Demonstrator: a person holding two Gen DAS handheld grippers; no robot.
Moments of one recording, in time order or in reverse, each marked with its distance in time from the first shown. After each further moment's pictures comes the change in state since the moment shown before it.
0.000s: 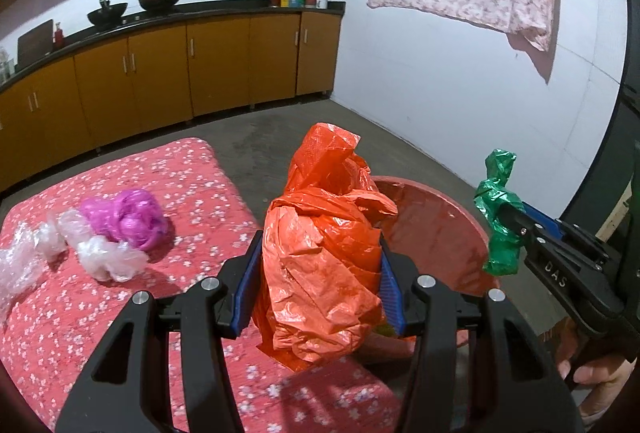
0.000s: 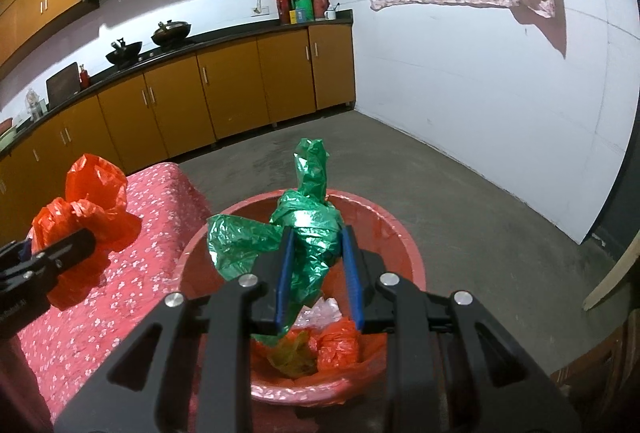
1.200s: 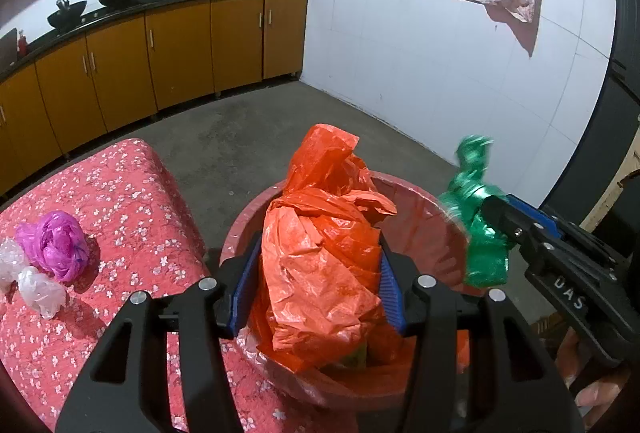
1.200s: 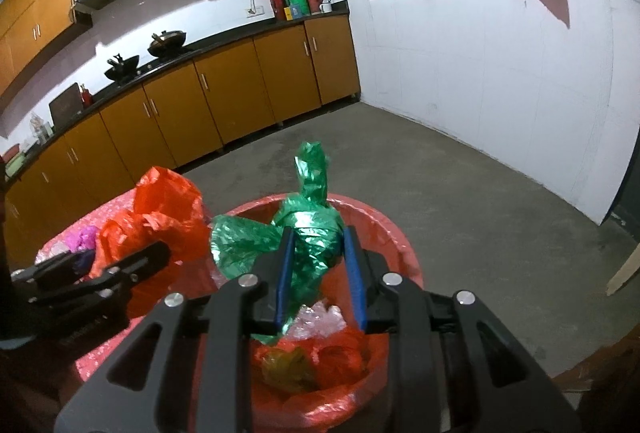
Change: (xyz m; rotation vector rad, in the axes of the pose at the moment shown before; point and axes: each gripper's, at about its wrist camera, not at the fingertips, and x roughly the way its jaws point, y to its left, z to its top) left arm 0.061 -0.045 0.016 0.056 0.070 -0.076; right arm 0.027 -0.027 0.005 0.087 0.014 0.071
